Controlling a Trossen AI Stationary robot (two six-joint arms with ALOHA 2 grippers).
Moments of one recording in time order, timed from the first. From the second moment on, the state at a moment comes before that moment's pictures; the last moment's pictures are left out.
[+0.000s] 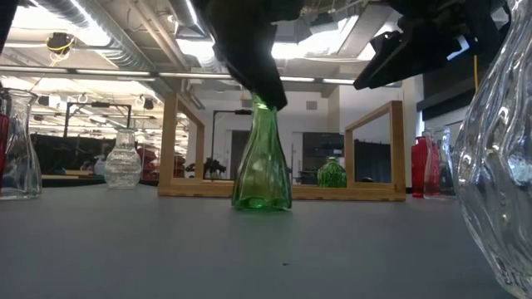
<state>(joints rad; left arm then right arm) -0.22 1.84 1.42 -0.58 -0.31 -0.19 0.29 1.20 0.74 -0.23 0.30 -0.08</state>
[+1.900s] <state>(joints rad) -0.39 1.34 1.11 -0.54 -0.57 -0.29 0.29 1.23 0.74 -0.15 0.29 -0.09</state>
